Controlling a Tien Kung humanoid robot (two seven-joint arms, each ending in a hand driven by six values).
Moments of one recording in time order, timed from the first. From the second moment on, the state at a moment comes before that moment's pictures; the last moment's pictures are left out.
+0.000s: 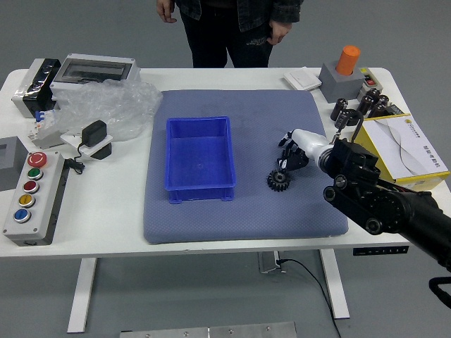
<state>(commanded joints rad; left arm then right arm) -0.11 0.07 -1.50 -0.18 1.41 -0.12 0.19 0.76 -0.24 0.58 0.90 -1.65 -0.01 -0.34</state>
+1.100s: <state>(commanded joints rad) -0.11 0.07 -1.48 -0.18 1.40 -0.11 0.19 0.76 -0.23 0.54 0.86 -1.70 -0.12 -0.30</state>
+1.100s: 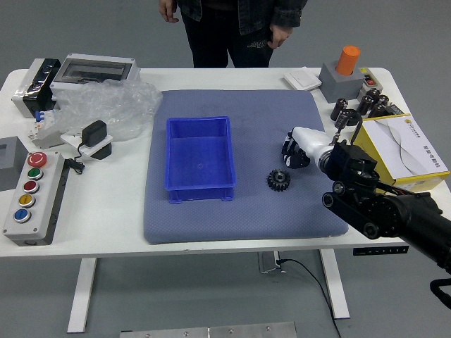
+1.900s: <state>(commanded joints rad) -0.11 0.08 -1.49 -0.18 1.40 -0.12 0.18 0.76 -0.28 0.62 0.95 -1.73 -0.11 -0.32</state>
